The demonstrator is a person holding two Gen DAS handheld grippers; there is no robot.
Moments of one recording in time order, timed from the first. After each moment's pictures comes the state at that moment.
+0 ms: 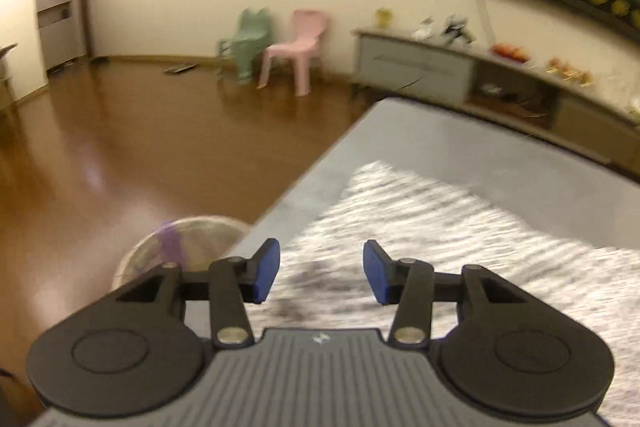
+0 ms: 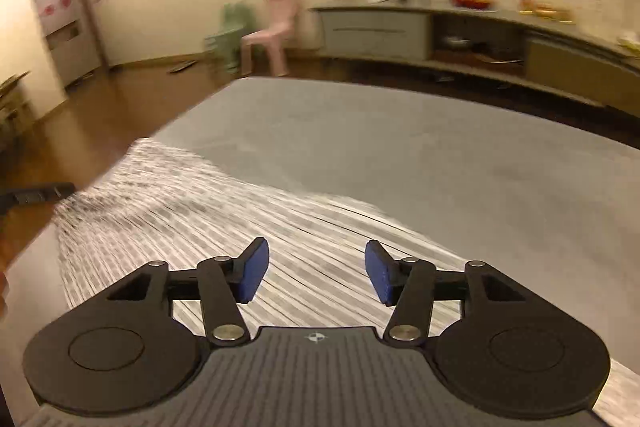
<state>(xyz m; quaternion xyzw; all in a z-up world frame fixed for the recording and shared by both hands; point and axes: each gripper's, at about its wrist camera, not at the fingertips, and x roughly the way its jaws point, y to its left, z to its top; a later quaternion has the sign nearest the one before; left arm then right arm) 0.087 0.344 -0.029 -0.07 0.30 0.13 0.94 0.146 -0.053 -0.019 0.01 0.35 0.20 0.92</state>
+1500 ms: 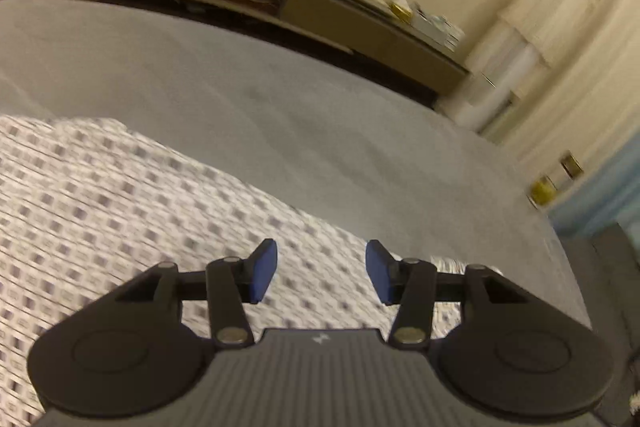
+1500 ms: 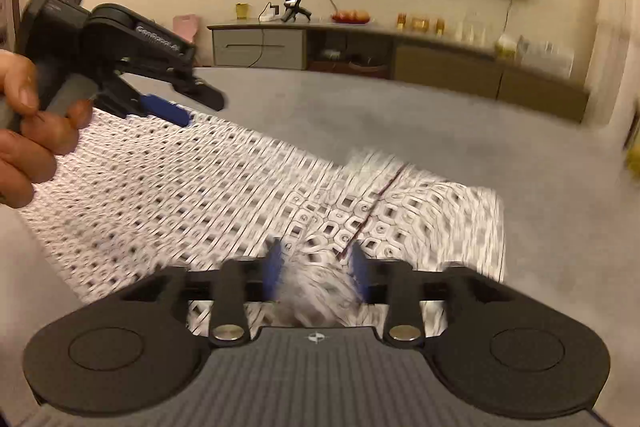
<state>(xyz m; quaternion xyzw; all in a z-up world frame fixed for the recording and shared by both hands) 0.137 0.037 -0.062 -0.14 0.43 -0.23 0.86 -0.047 -0.218 -0.071 0.00 0.30 0.10 0.95</state>
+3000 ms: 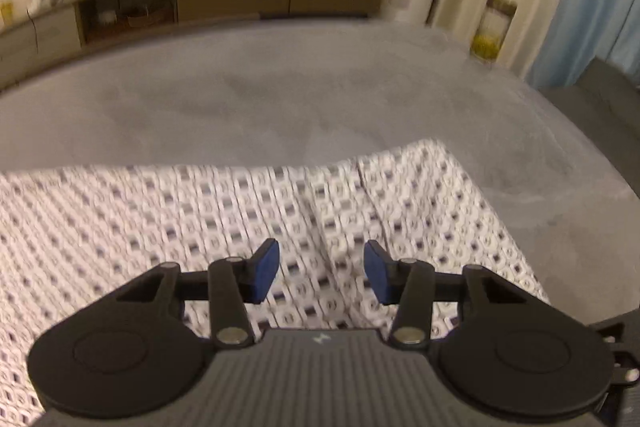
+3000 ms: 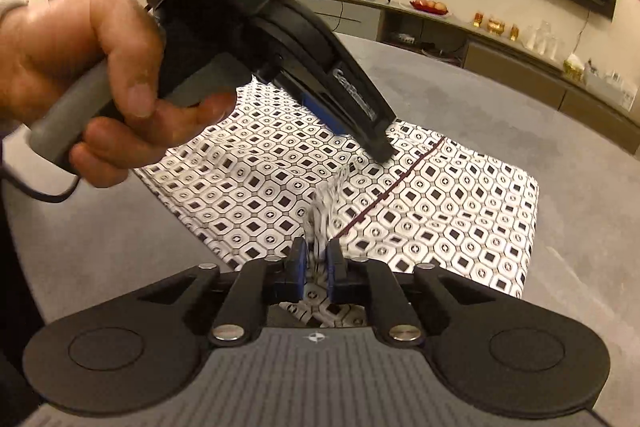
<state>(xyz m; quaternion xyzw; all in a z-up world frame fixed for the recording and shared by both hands) 0.080 -0.081 -0.066 0.06 0.39 -0.31 0.86 -0.095 -0.222 -0.066 -0.07 0.33 0.21 0.92</state>
